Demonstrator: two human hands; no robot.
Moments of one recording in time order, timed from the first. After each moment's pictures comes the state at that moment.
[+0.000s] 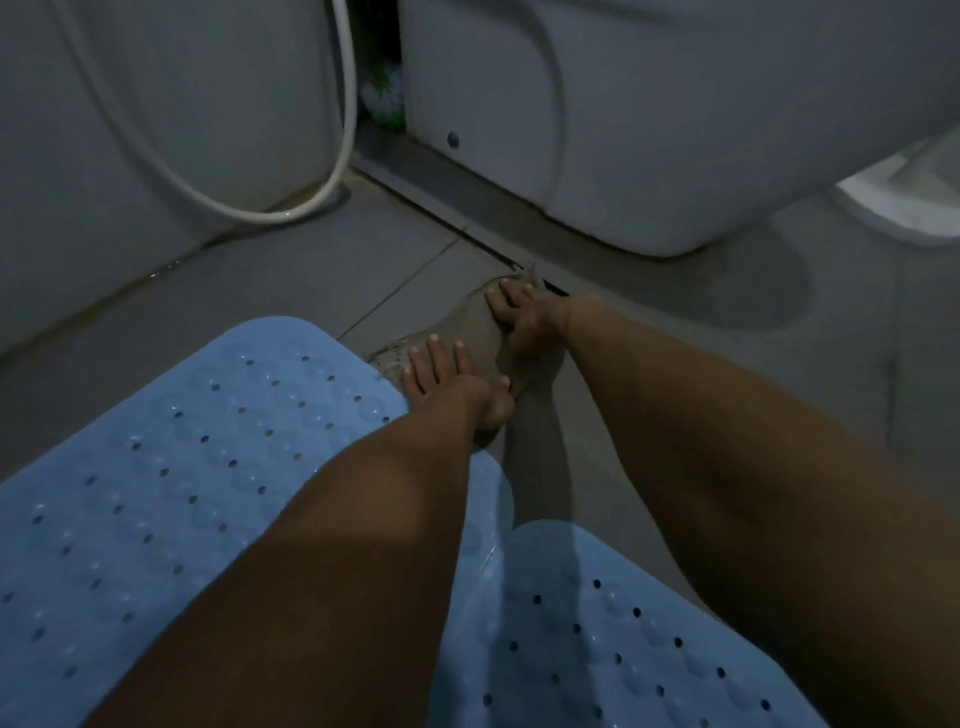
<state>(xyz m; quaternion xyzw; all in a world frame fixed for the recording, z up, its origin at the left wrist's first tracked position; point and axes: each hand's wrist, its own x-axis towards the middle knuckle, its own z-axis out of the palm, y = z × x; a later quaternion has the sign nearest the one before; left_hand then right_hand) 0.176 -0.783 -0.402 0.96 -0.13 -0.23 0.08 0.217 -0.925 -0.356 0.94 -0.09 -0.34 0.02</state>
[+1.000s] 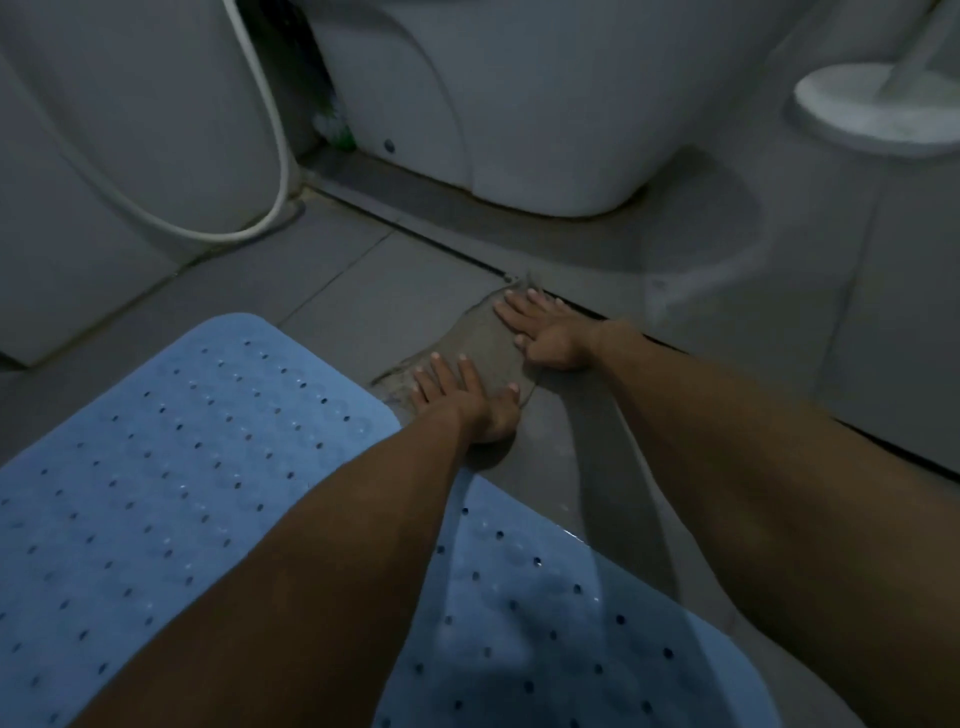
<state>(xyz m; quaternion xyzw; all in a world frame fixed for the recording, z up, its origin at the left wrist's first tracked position) 0.053 -0.866 -0.390 0.96 -0.12 -0.26 0.05 0.080 -1.037 -0.392 0.97 0.01 -0.20 -0.12</state>
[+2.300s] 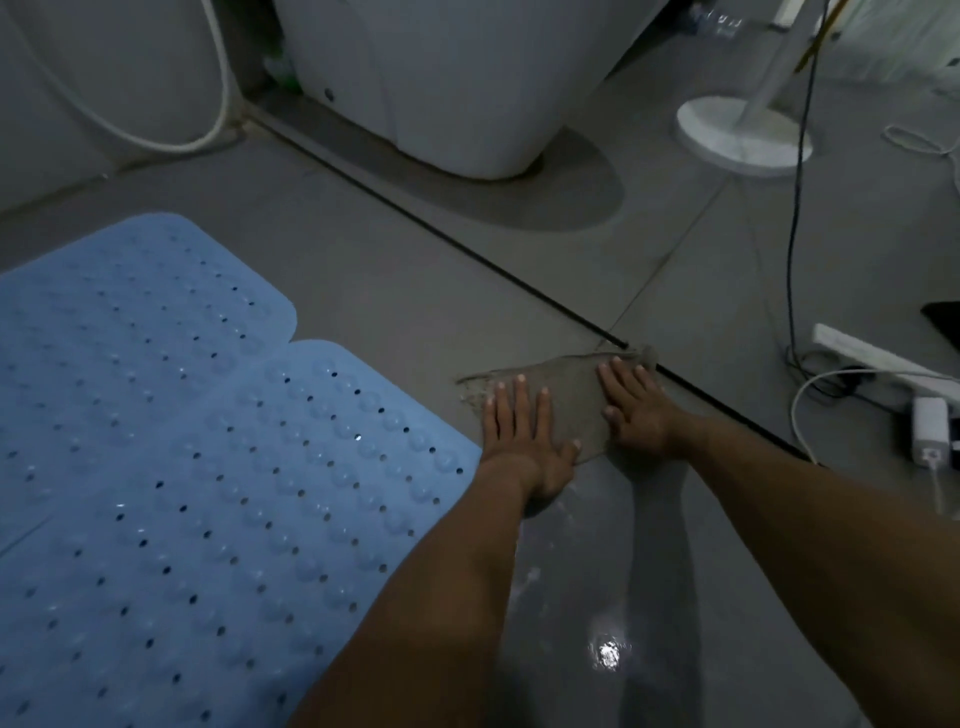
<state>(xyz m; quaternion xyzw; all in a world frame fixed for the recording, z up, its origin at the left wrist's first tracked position) -0.215 -0.975 -0.398 0.91 -0.30 -0.27 0.05 -0.247 -1.171 -0.395 0.95 -0.14 -0.26 -0.11</state>
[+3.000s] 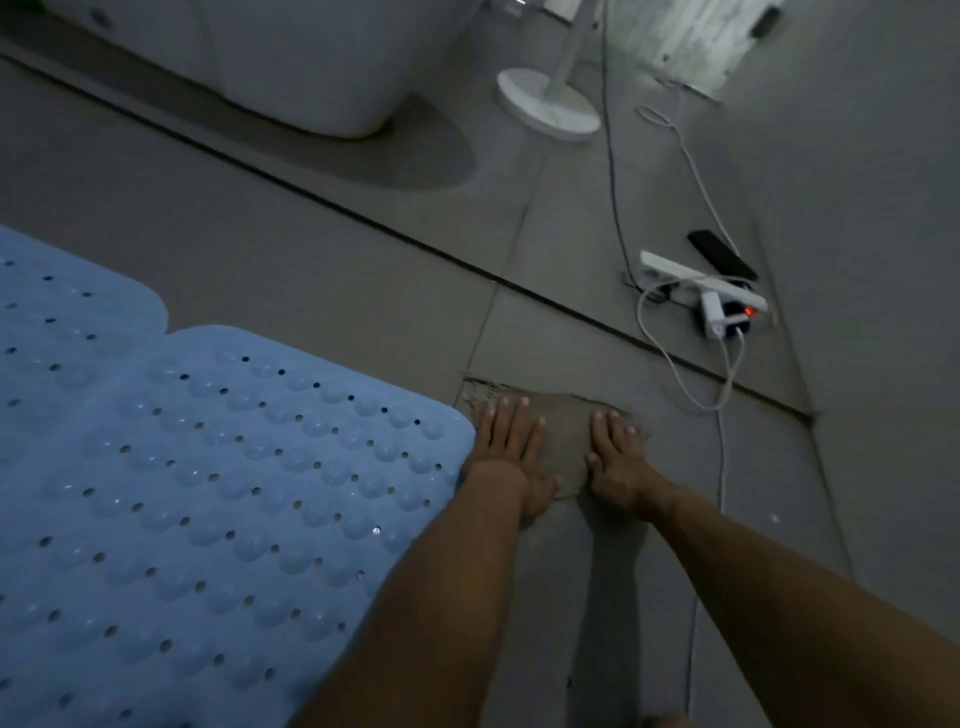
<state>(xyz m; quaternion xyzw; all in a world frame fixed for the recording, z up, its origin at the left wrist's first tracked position) -0.289 -0.927 -0.406 0.78 -0.59 -0.22 -0.05 -0.418 -1.052 -0.390 0.84 -0.45 -0.25 -0.16</state>
